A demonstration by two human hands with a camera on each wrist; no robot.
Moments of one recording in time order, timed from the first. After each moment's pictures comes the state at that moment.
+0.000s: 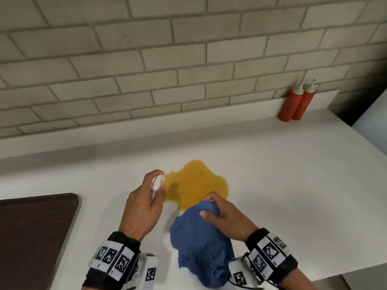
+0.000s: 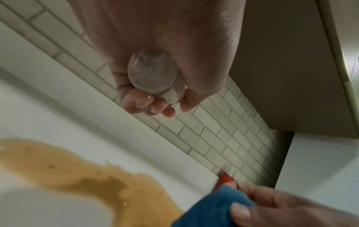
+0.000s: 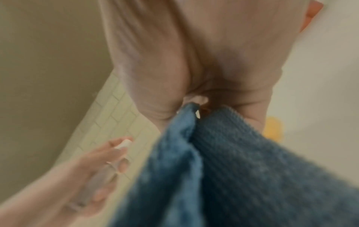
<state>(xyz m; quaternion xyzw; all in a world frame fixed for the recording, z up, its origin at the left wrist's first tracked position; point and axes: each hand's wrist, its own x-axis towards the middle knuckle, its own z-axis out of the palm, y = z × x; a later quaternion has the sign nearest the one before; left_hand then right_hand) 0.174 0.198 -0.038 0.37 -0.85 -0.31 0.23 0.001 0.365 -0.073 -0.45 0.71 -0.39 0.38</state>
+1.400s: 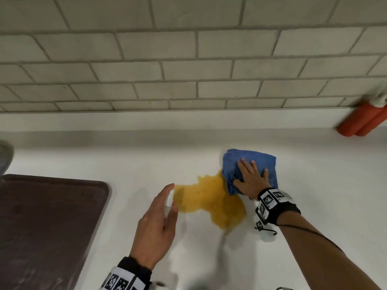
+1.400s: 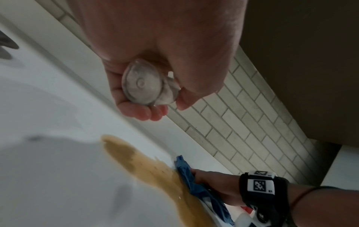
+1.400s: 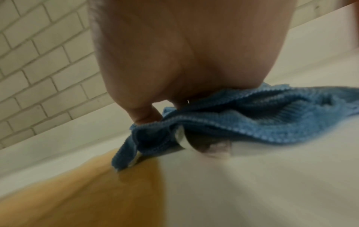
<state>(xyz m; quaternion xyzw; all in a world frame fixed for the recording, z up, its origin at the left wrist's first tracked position) 0.220 0.164 -0.070 0.45 -0.81 -0.34 0.18 -0.101 0.206 -0.146 -0.46 0.86 -0.01 0.24</state>
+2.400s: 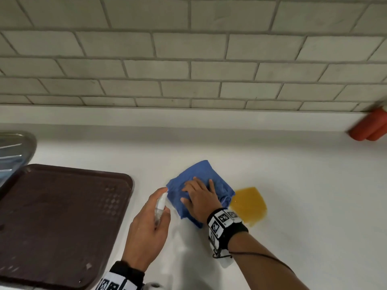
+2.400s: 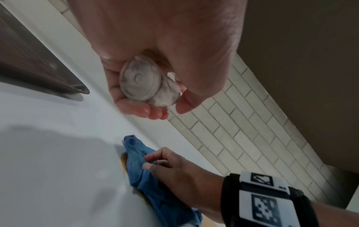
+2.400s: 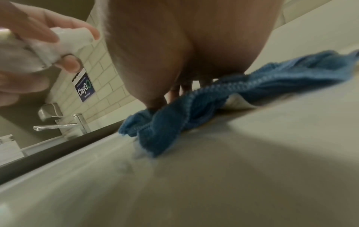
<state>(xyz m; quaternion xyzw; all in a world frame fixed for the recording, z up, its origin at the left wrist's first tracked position) 0.306 0.141 -0.078 0.48 -0.76 -0.38 0.23 0.110 0.146 -0.151 -0.64 0.75 -0.09 0.17</state>
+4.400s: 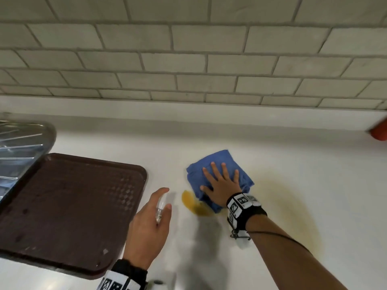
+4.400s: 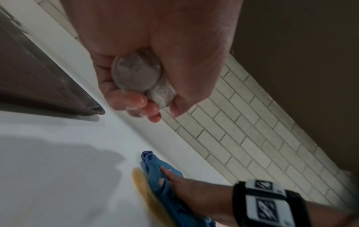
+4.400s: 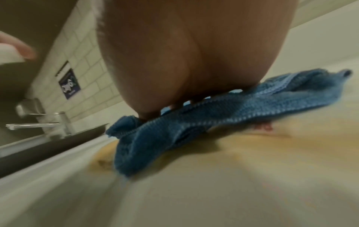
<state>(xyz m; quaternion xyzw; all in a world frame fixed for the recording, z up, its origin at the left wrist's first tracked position) 0.336 0.144 -0.069 0.52 -0.77 -0.30 0.22 0.079 0.137 -0.154 -0.59 0.78 0.06 0.21</state>
